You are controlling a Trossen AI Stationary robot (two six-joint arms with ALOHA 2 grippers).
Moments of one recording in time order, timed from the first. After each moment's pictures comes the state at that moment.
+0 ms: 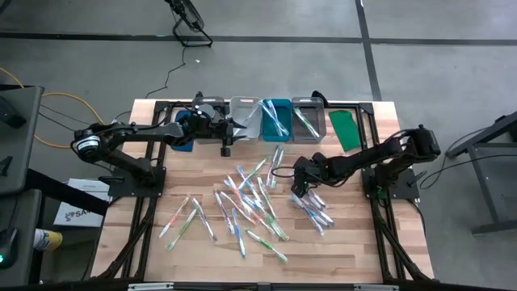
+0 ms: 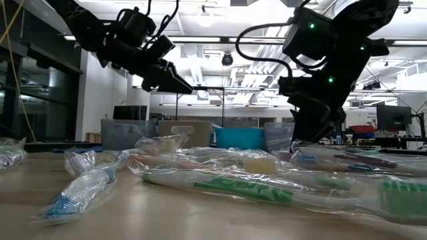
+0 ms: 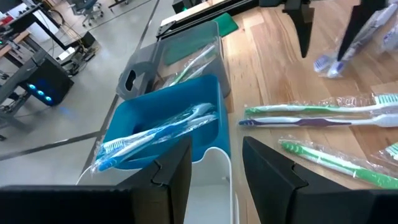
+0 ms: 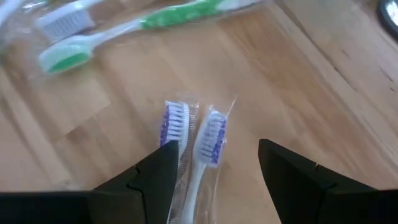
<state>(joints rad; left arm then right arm) 0.48 1.36 0.68 0.34 0.23 0.57 0.07 1.57 0.70 -0.27 0.33 0.68</state>
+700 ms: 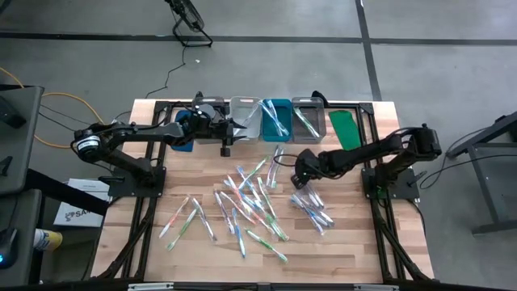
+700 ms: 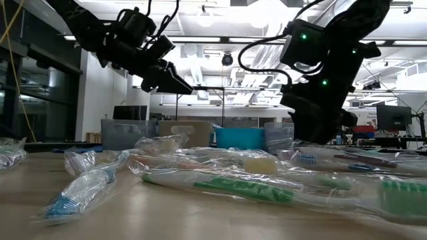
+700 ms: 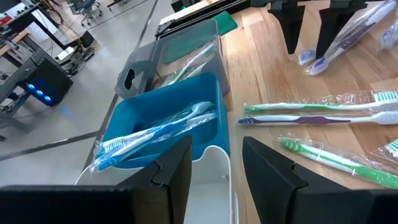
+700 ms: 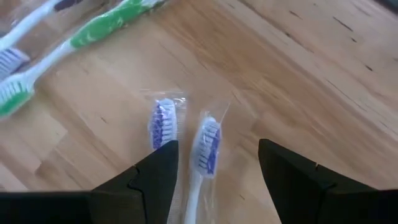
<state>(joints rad) 0.48 1.36 0.68 0.34 0.22 0.57 -0.02 1.55 0.70 -0.34 0.26 0.87</state>
